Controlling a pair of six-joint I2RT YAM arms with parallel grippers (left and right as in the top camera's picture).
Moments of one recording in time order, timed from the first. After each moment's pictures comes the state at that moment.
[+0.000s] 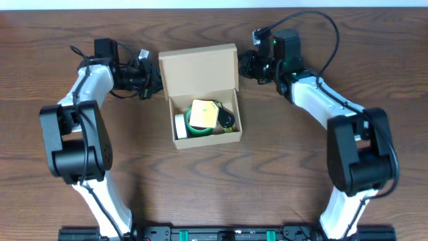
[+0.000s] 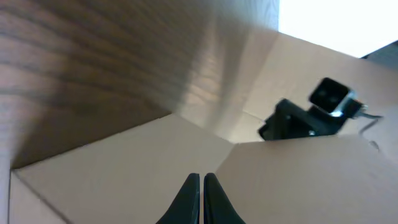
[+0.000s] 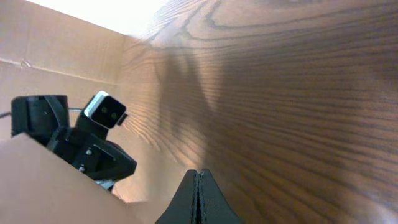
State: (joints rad) left arm 0.11 2.08 1.44 -0.68 1.12 -0.53; right arm 0.26 1.98 1.28 0.10 -0.71 0.70
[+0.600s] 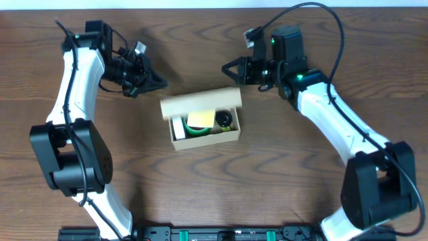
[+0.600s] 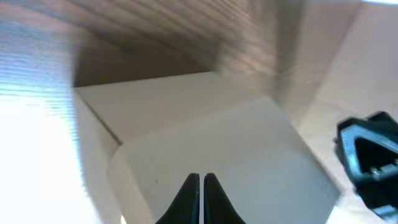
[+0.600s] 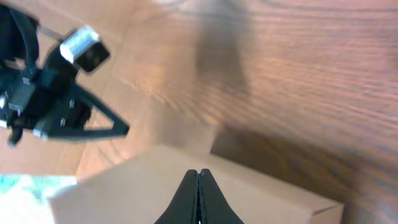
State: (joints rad) left arm 0.08 1.98 1.71 -1.26 0.79 -0.22; right arm 0.33 1.76 1.28 -0.20 -0.69 0.48
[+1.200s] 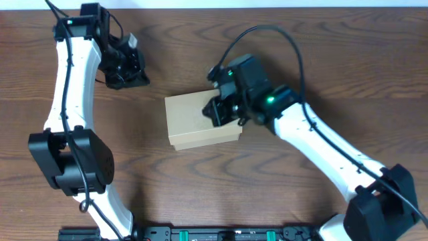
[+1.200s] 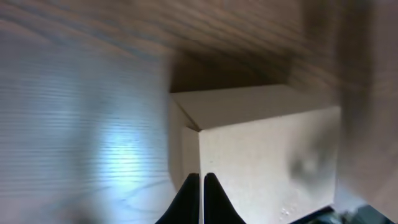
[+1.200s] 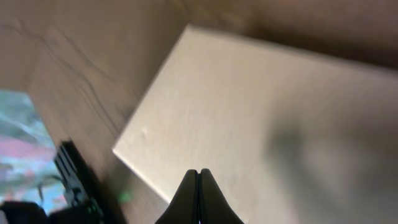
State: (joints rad) left arm 0.06 1.98 1.91 -1.43 0.43 -0.17; right arm 0.61 1.66 1.29 -0.58 -0.46 0.32
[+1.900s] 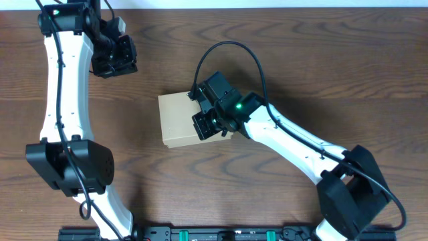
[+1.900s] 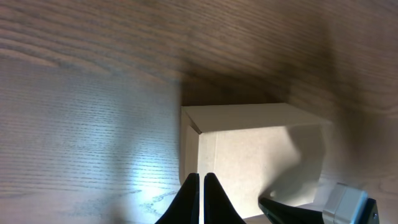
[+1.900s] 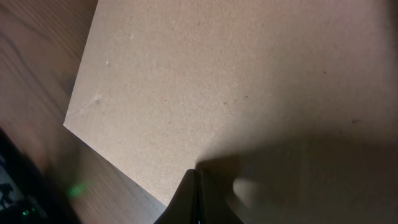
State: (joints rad) left arm 0.06 1.97 2.09 -1.50 0.31 -0.17; right arm 0.74 1.81 1.33 -0.61 -0.30 0.30
